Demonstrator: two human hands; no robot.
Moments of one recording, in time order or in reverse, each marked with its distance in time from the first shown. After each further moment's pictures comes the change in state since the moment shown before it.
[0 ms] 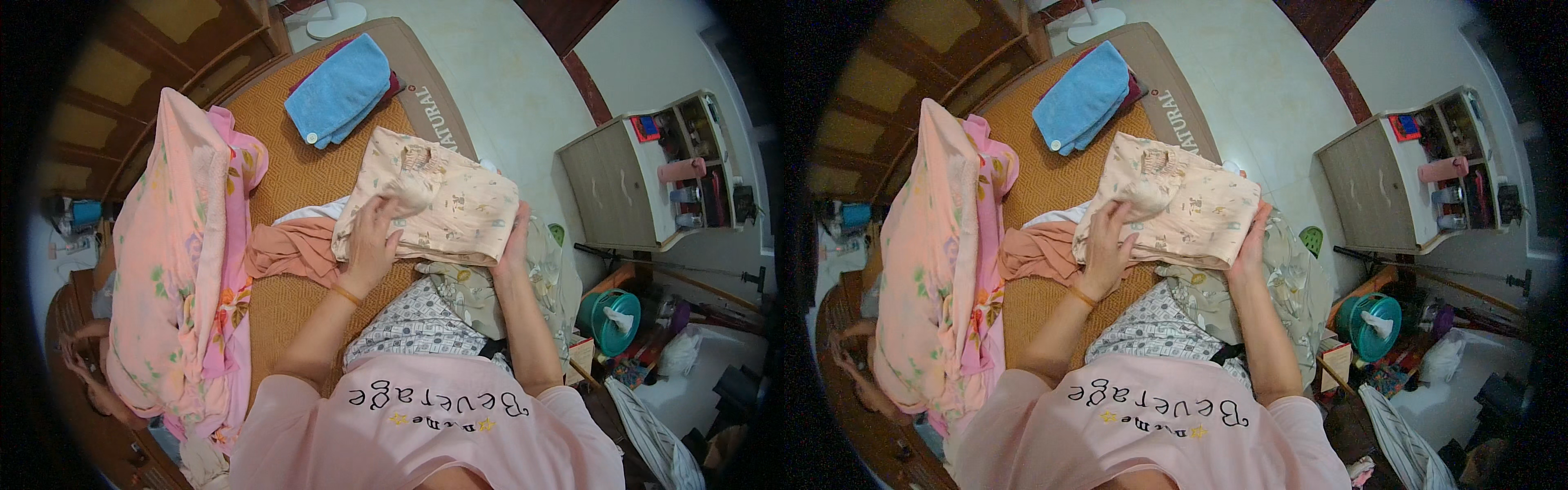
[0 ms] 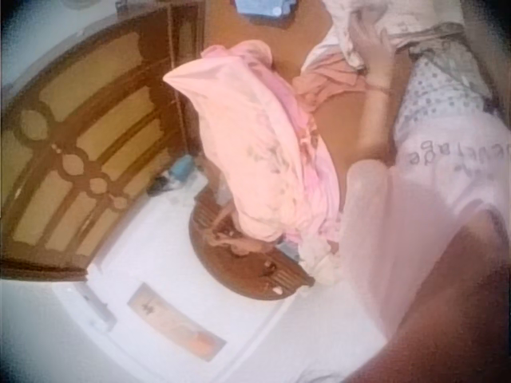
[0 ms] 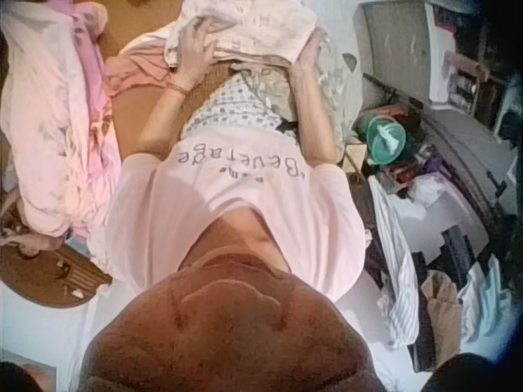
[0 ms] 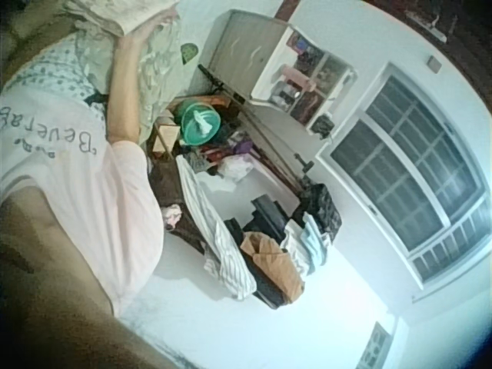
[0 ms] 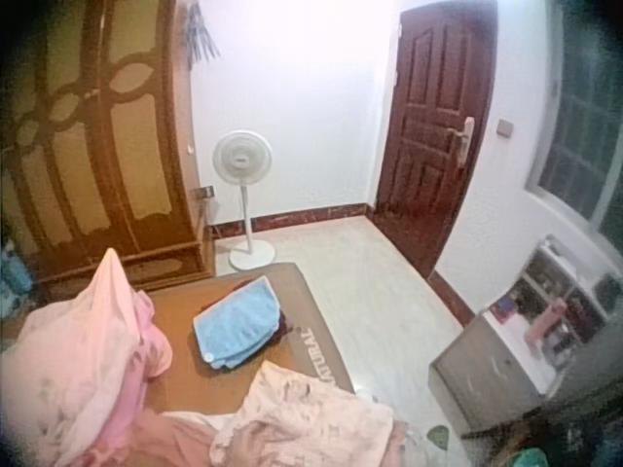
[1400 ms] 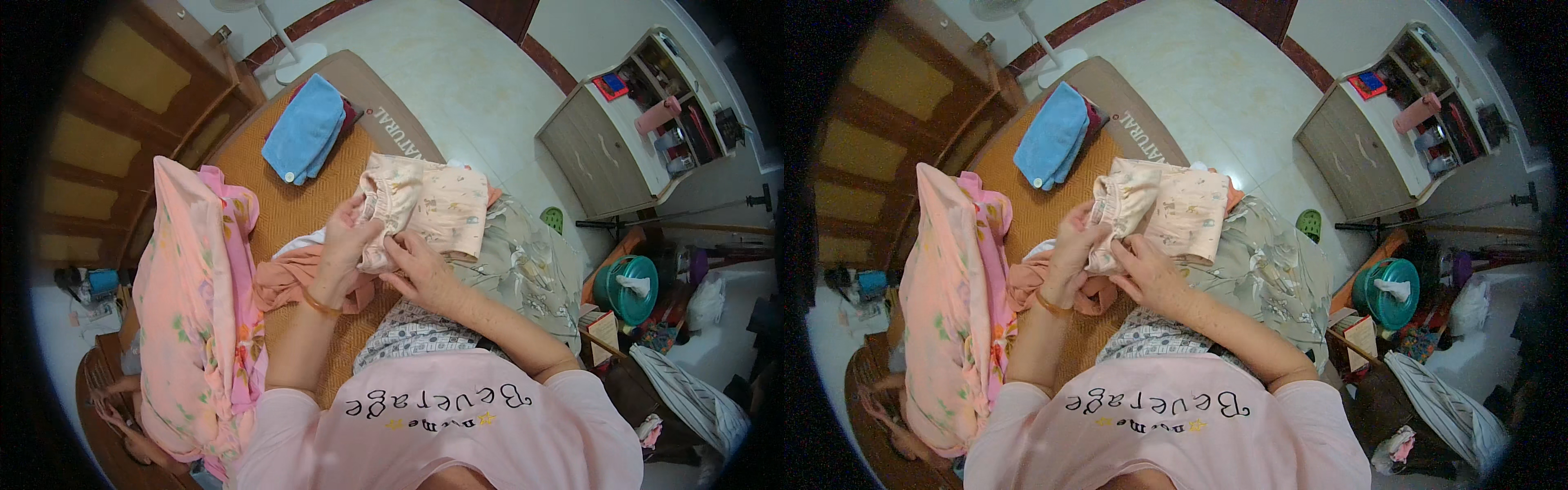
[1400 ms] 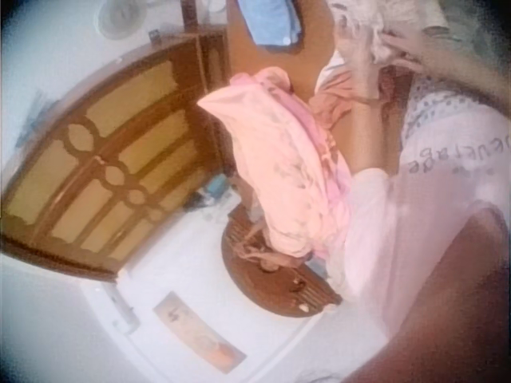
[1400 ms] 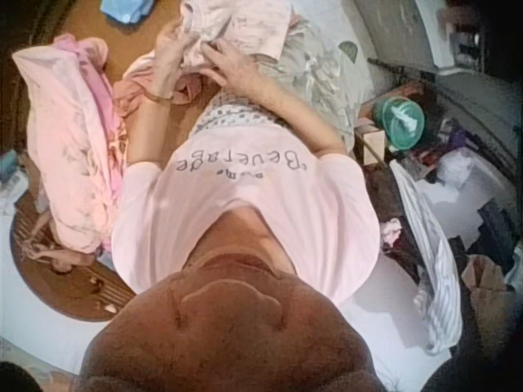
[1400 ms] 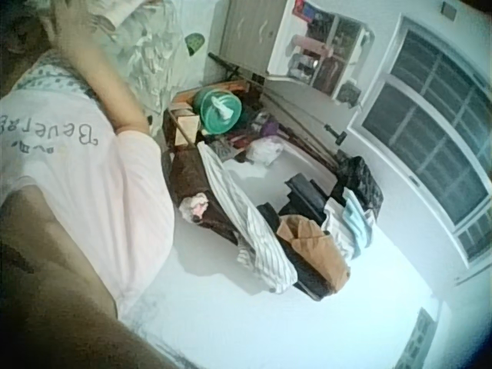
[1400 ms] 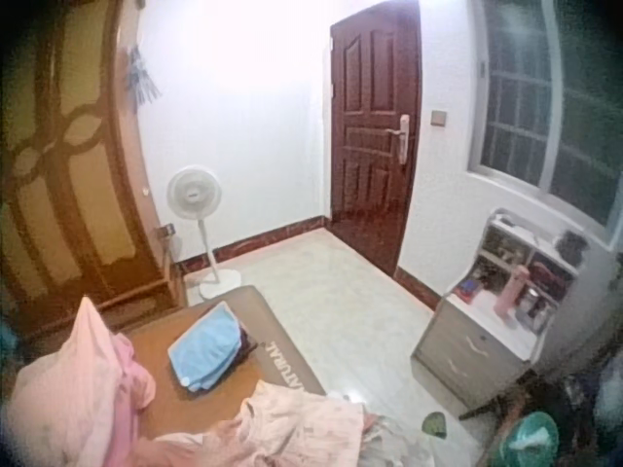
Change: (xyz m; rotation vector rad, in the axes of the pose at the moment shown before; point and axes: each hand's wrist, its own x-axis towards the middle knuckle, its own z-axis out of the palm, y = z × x) left_hand 0.062 0.059 -0.048 -1.109 -0.135 -0.626; right_hand -0.077 0.028 0.085 -1.539 -0.570 -0.605
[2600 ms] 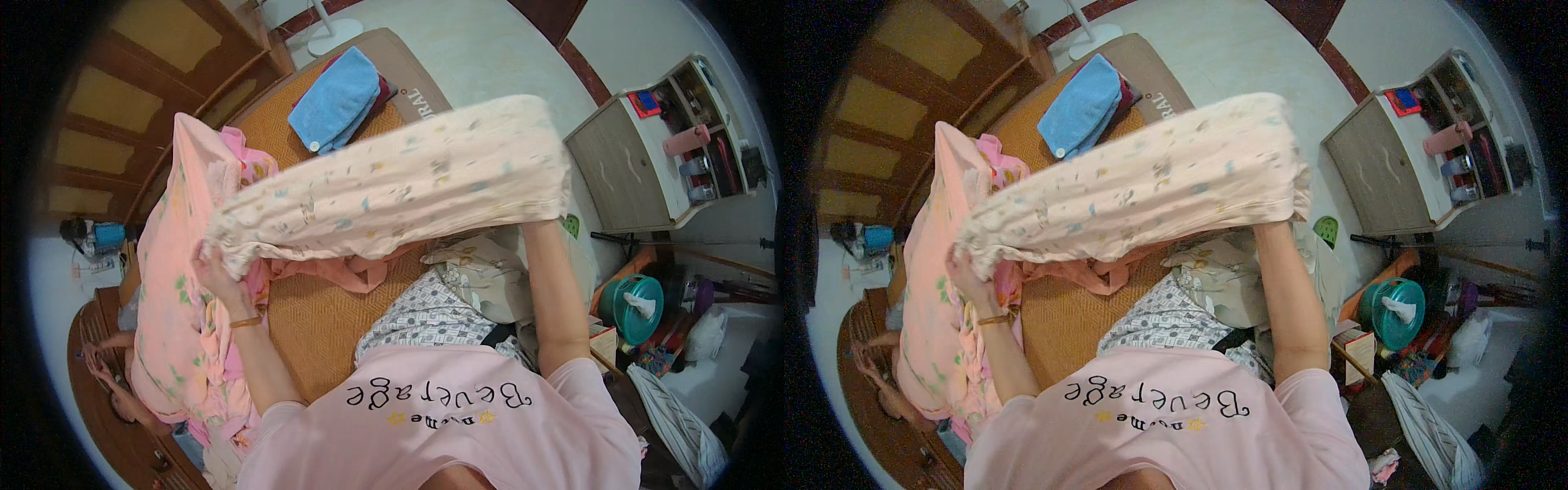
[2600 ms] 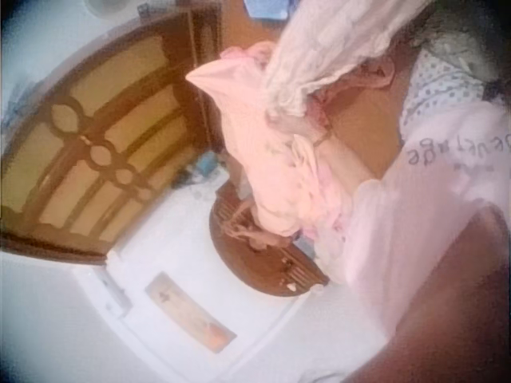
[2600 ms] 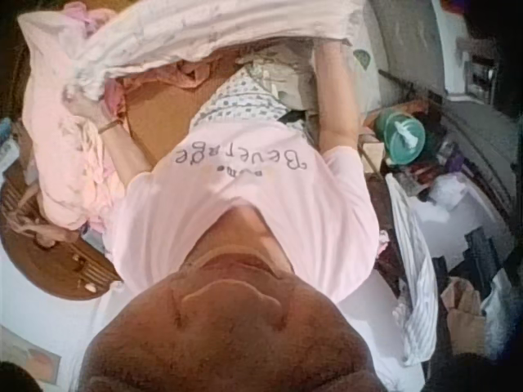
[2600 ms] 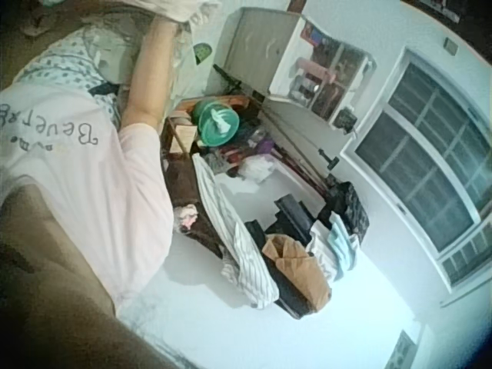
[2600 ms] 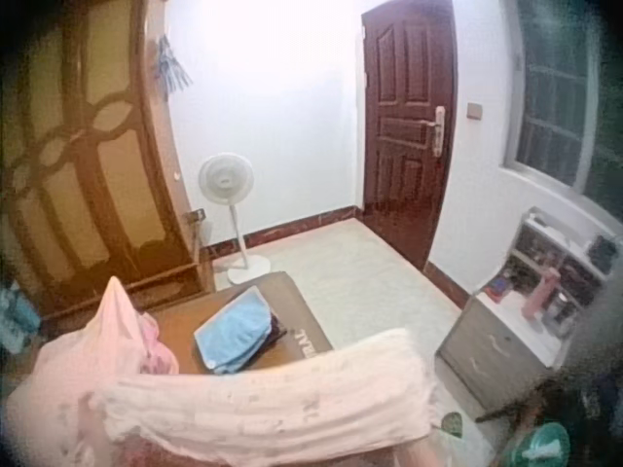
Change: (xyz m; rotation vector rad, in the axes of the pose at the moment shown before) left_hand -0.093 0.018 -0.227 0.139 0.958 0.606; right_hand 0.055 0.086 -0.089 1.283 0.853 0.593
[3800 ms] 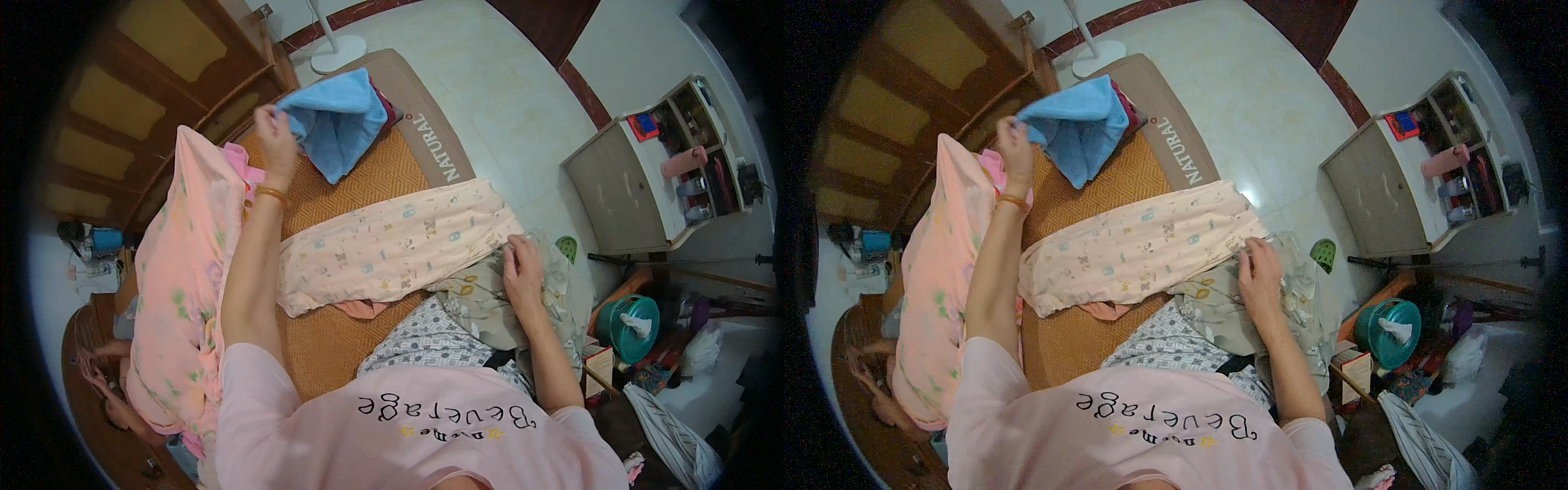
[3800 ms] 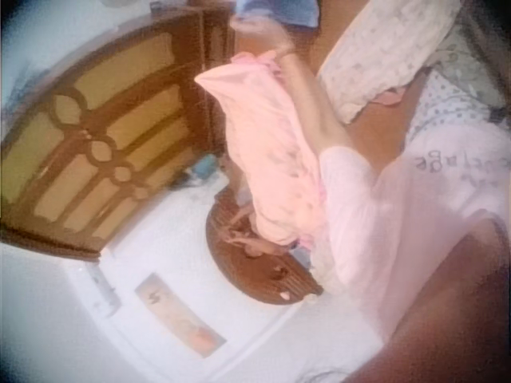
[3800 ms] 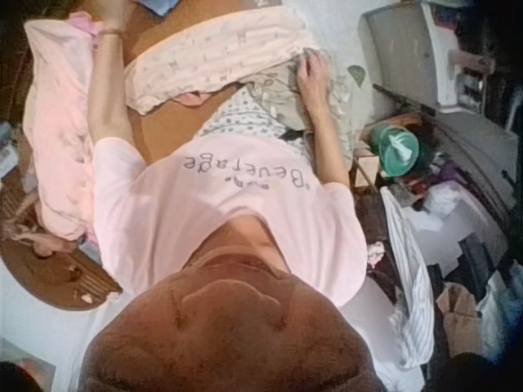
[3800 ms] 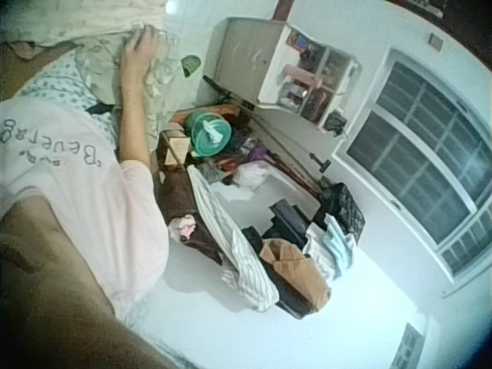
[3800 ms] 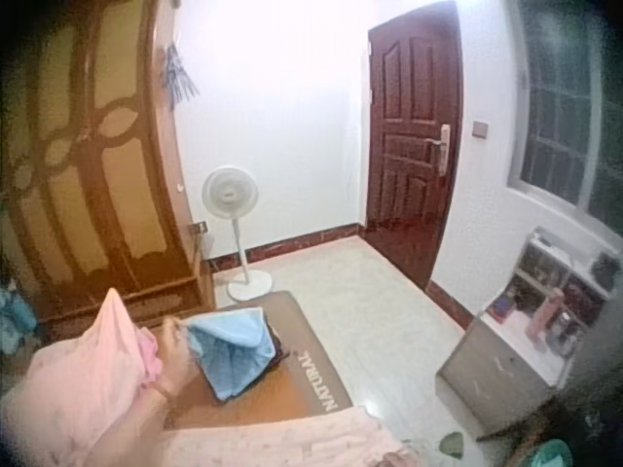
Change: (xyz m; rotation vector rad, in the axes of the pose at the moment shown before) left_hand 0.086 -0.031 0.245 0.229 -0.432 0.515; right_hand -0.063 0.022 -0.082 -1.457 -0.258 -0.565
